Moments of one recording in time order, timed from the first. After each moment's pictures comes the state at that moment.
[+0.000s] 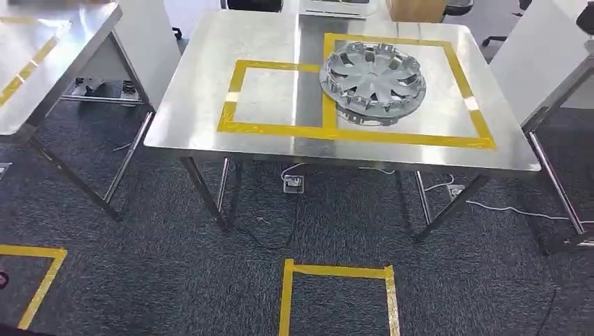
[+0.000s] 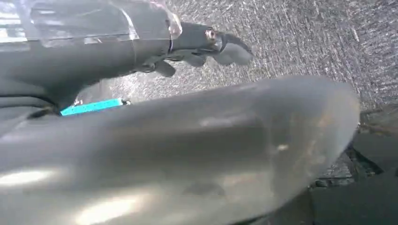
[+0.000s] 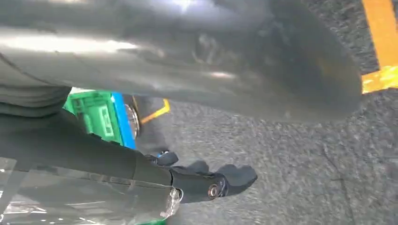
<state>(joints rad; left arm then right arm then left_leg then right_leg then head) -0.15 0.05 -1.17 -0.21 0.77 0.17 0.24 -0.16 -0.10 -0.96 -0.14 0.96 -0.15 0.41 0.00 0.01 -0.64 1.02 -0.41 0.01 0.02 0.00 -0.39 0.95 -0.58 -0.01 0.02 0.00</state>
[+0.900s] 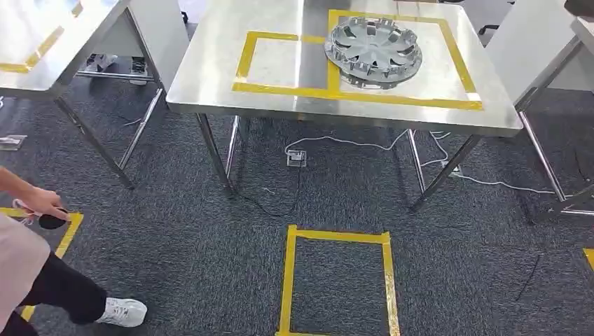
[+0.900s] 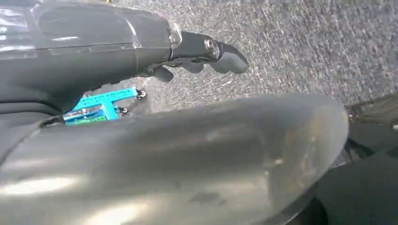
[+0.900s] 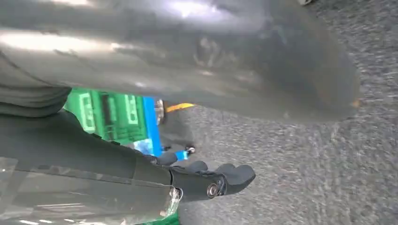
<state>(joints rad) -0.14 0.03 -1.17 -0.21 0.75 0.16 0.24 -0.15 -0.04 -0.91 -0.13 1.03 -0.12 0.42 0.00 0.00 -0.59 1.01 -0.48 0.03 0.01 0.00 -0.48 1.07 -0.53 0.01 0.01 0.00</state>
